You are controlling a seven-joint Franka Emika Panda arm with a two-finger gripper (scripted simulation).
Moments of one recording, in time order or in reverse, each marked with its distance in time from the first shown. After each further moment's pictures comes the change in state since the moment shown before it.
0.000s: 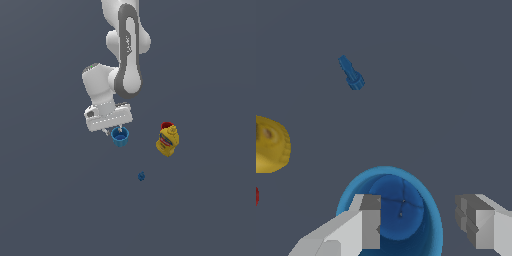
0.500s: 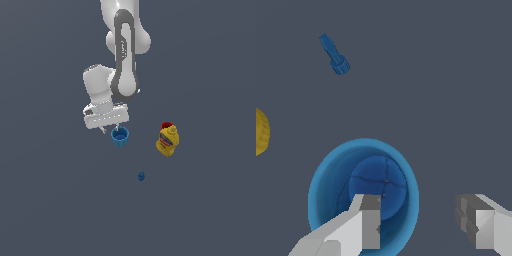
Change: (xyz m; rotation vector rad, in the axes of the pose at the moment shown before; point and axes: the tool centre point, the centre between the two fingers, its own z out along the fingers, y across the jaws) arm -0.027 0.018 0.003 -0.050 -0.002 0.005
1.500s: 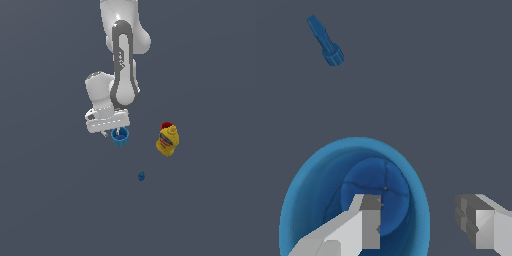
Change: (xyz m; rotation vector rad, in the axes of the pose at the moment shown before) arm -0.003 0.001 0.026 -0.004 -0.002 0.001
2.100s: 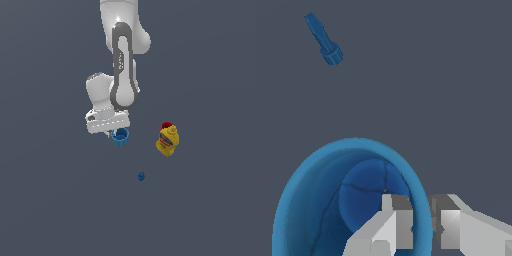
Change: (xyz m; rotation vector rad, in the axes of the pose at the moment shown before) arm 0.000 0.000 0.004 -0.001 0.001 -0.001
